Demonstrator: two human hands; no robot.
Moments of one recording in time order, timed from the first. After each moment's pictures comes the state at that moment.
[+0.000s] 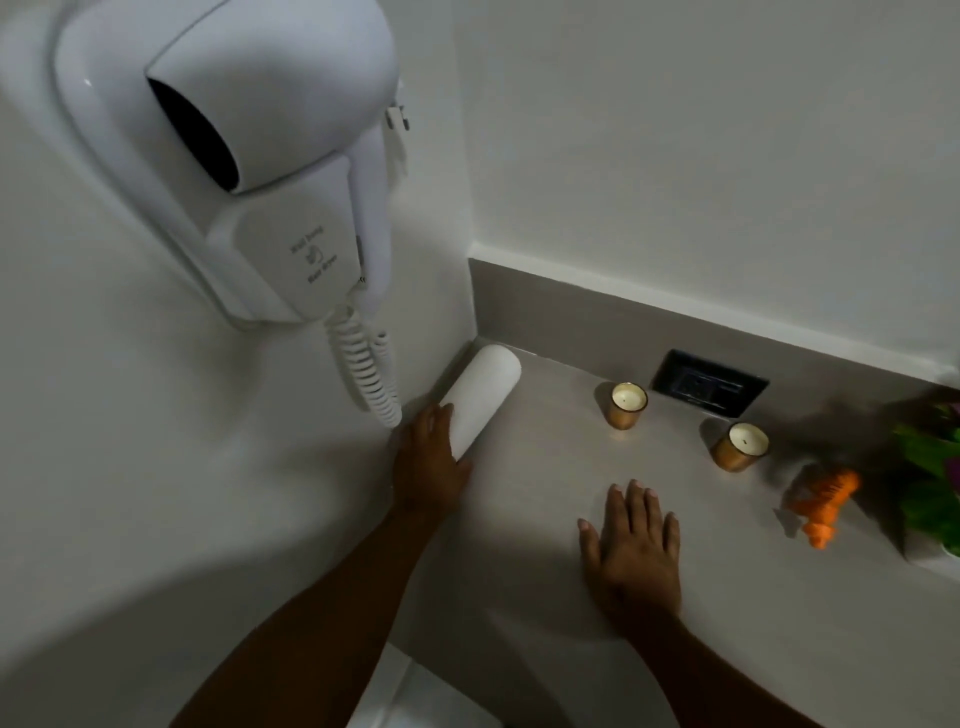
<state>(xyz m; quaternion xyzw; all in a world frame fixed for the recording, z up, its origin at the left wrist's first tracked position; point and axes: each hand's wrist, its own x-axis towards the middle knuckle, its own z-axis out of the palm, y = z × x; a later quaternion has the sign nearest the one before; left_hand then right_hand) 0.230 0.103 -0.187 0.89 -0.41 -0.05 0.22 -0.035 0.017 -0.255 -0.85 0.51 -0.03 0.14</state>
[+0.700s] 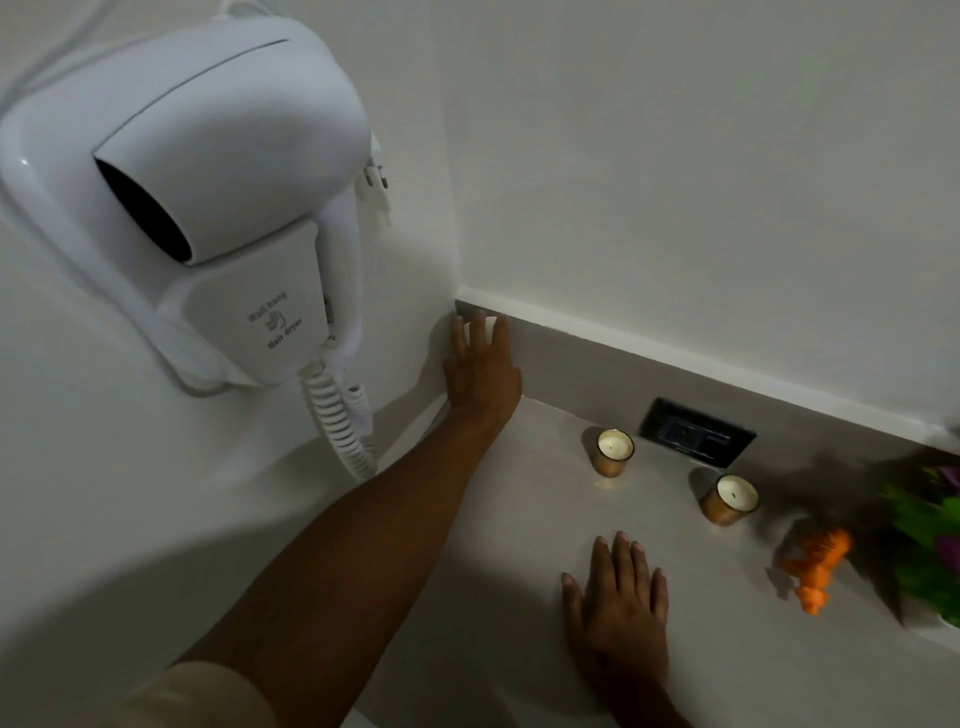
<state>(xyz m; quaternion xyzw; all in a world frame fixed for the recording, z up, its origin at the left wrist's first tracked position) 0.242 -0.072 -0.101 0.88 -0.42 0.02 0.20 -0.030 0.017 -0.247 -0.84 0.53 -0.02 0.14</state>
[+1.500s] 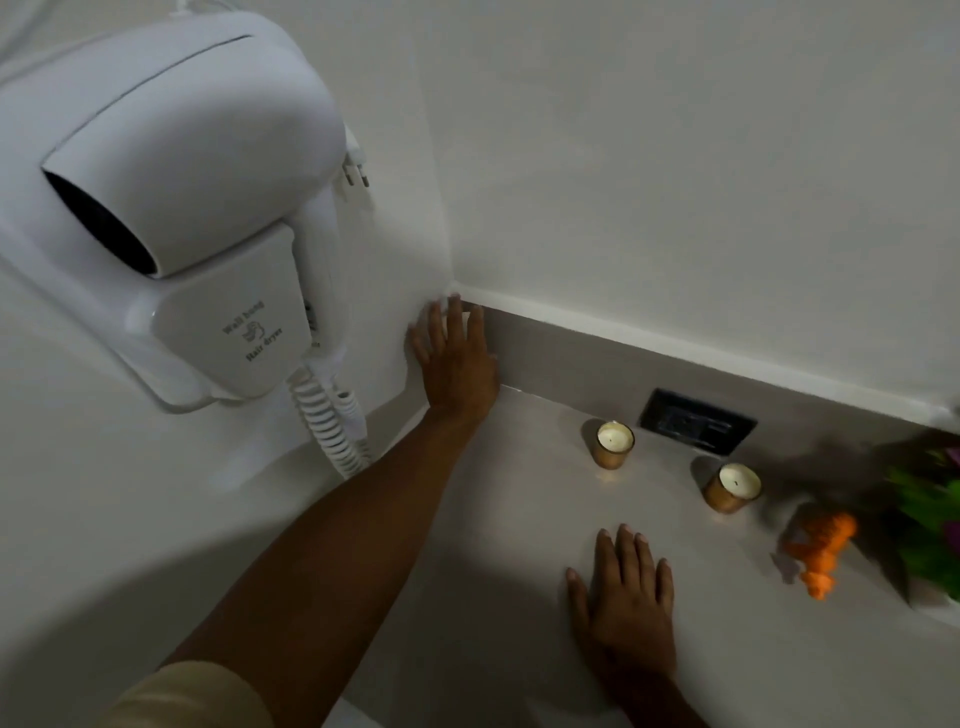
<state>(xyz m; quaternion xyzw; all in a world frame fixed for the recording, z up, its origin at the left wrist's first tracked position) 0.262 -0.061 -0.100 0.88 -0.43 0.10 0.15 -0.030 0.015 -0.243 -0.84 0.52 -0.03 0.15</state>
